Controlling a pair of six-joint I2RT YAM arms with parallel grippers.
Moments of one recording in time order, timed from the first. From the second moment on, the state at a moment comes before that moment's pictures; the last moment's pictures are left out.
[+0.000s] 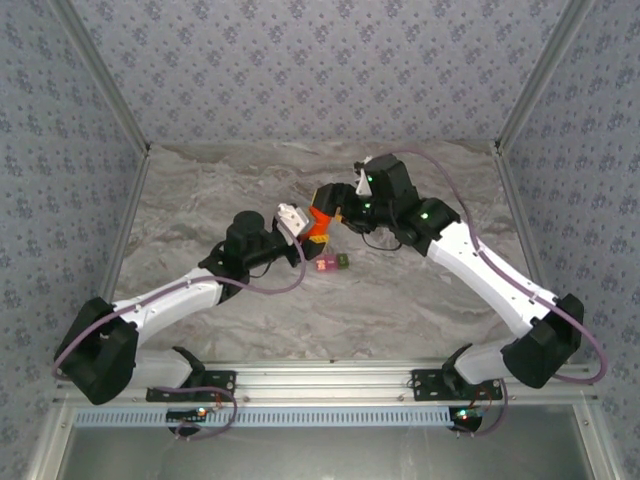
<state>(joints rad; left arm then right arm) -0.70 1.28 0.71 0.39 0.33 0.13 0.67 1.36 1.35 -0.54 -0.28 0.95</state>
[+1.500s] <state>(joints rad) -0.67 1.26 0.81 0.22 0.63 0.13 0.64 1.49 1.73 -1.04 -0.46 -0.08</state>
